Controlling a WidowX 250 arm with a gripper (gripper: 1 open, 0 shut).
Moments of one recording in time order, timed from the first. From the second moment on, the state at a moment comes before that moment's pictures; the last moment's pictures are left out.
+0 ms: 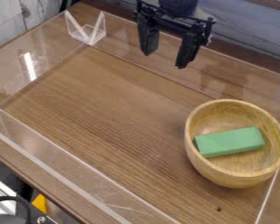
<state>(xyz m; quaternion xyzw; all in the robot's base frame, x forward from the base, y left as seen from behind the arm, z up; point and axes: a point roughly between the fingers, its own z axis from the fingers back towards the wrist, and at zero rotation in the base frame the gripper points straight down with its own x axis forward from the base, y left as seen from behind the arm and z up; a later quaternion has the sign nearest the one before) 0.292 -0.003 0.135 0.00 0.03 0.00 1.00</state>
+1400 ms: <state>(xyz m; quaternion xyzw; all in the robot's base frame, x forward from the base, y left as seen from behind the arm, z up) 0.280 -0.113 0.074 0.01 0.04 -0.41 0.91</state>
